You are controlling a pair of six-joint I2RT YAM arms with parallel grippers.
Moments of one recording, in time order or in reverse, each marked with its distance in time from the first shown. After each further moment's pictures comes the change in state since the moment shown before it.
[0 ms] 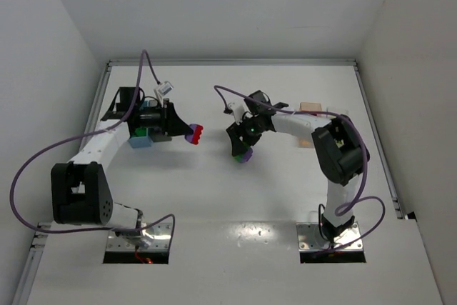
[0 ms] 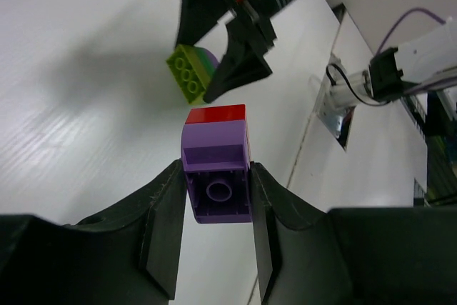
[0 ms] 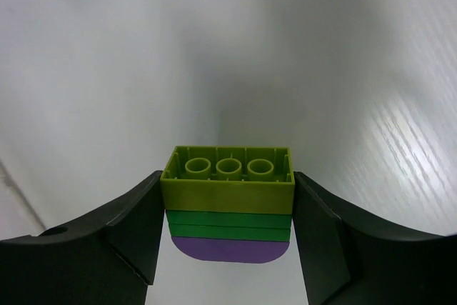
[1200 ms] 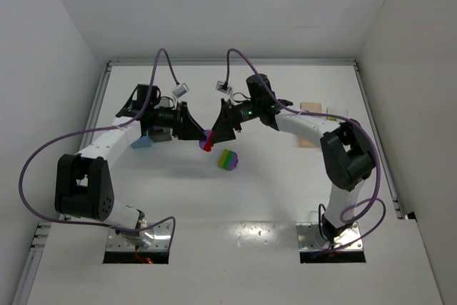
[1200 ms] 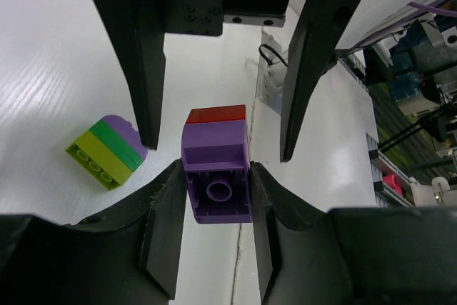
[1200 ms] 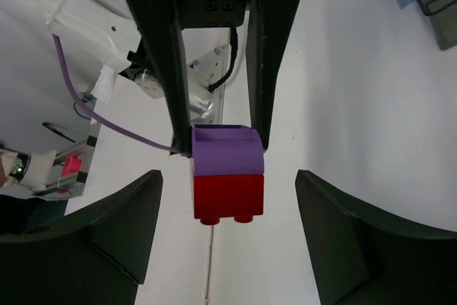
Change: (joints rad) left arm -0.158 0.043 0.016 0.049 0.177 0.006; right arm 0.006 -0.080 0.017 0.509 -0.727 0.406
